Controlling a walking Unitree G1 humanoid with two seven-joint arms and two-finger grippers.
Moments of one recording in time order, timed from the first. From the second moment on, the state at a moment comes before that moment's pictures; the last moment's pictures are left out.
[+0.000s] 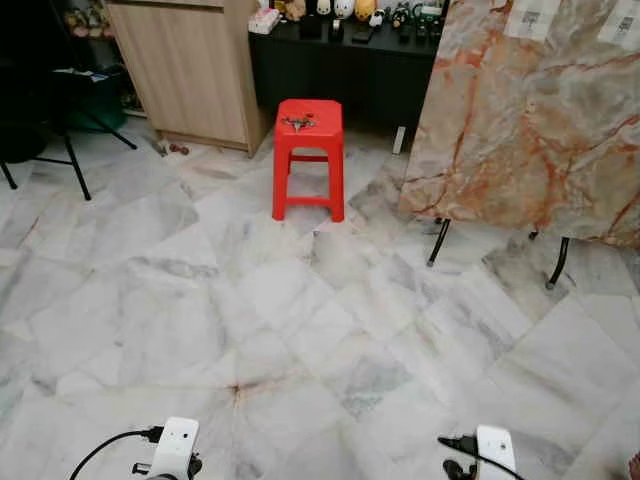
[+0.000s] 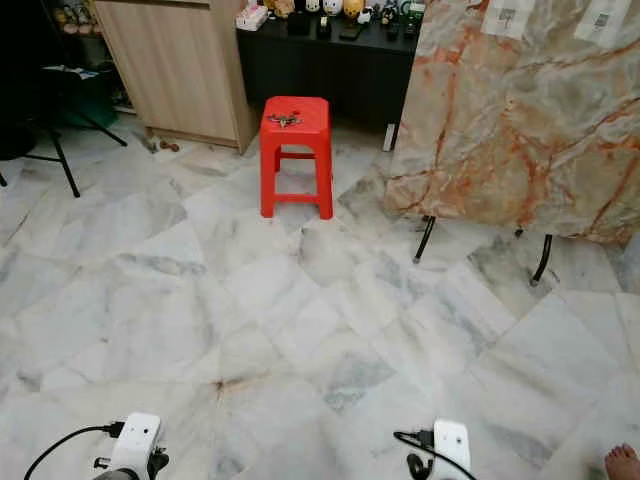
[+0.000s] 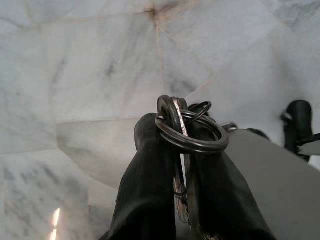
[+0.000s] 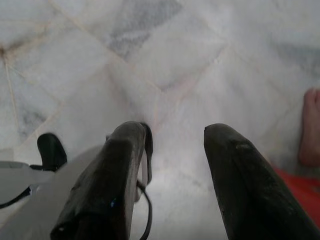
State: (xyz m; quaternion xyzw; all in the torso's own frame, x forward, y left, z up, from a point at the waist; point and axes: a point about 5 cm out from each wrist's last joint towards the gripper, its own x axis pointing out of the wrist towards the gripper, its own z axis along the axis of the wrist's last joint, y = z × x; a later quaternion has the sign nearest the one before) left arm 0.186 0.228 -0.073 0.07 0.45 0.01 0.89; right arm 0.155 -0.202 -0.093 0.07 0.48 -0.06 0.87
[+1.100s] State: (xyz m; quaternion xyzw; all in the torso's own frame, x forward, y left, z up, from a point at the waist) left arm 0.182 0.221 -0.077 0.03 0.44 0.02 0.90; right arm 0.148 -0.208 -0.096 0.09 0.48 -0.08 0.87
